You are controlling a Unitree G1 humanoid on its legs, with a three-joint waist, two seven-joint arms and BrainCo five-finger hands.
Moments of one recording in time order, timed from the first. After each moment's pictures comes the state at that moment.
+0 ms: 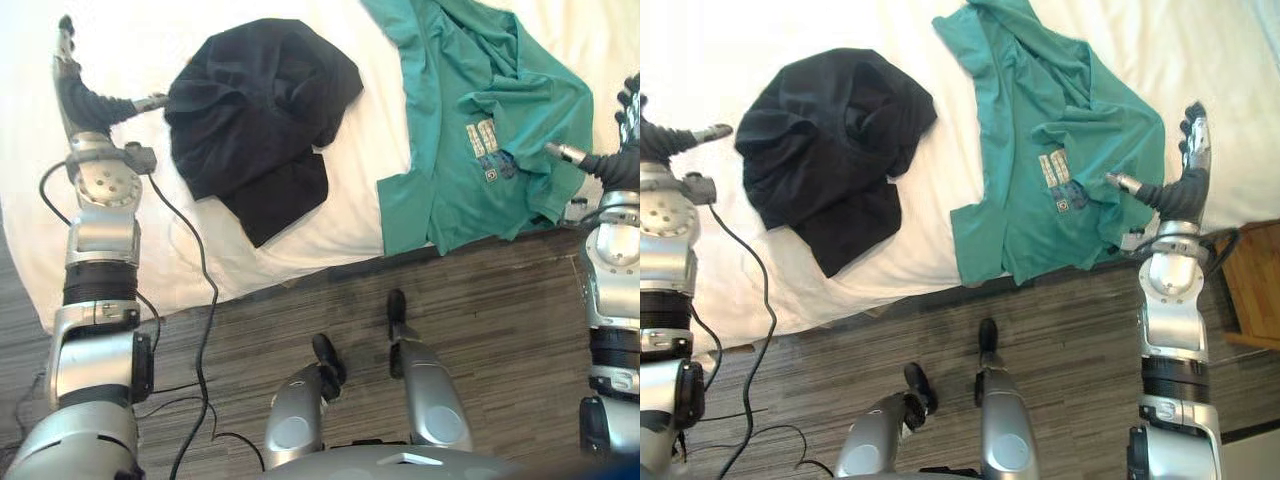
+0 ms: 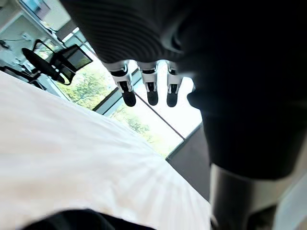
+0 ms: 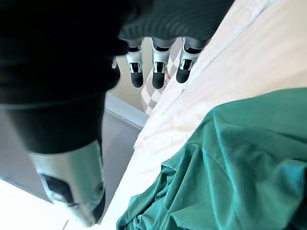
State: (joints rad) left arm -0.76 0.68 0.12 0.47 0.13 -0.07 0.32; right arm -0.38 -0.52 -0.25 0.09 0.01 -0.15 -0.23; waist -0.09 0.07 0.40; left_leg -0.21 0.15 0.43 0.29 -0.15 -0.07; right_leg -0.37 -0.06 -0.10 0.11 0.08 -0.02
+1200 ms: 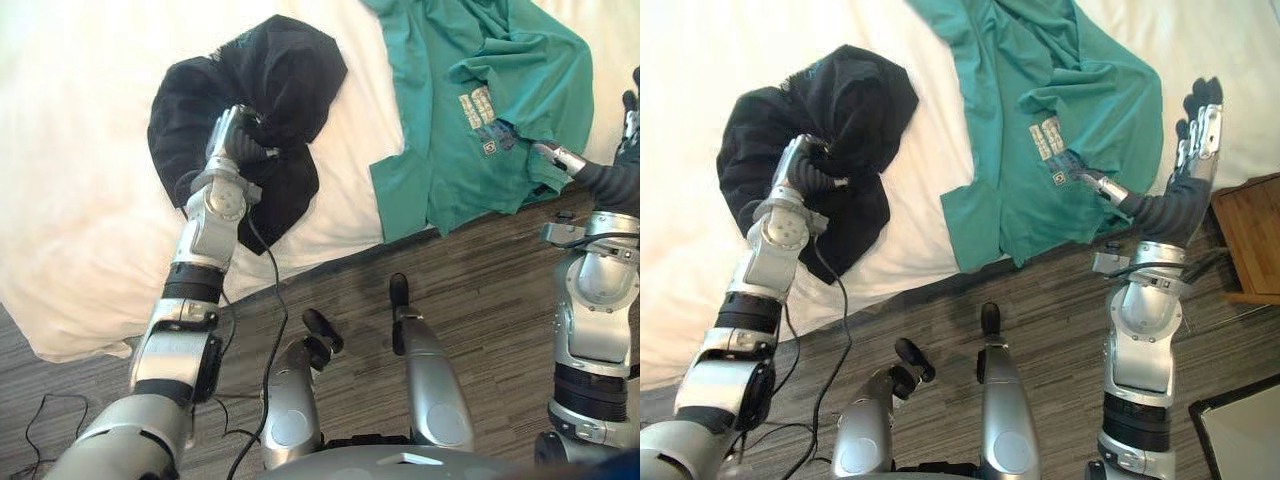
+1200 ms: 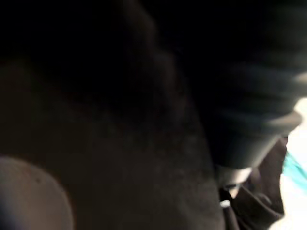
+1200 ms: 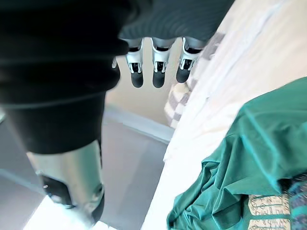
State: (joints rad) left arm -0.61 0.44 -0.04 0.33 0.46 -0.05 0.03; right arm -0.24 -0.35 -0.27 -0.35 -0.13 -0.14 -0.24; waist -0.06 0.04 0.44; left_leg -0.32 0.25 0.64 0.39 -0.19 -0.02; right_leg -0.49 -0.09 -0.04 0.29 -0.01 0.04
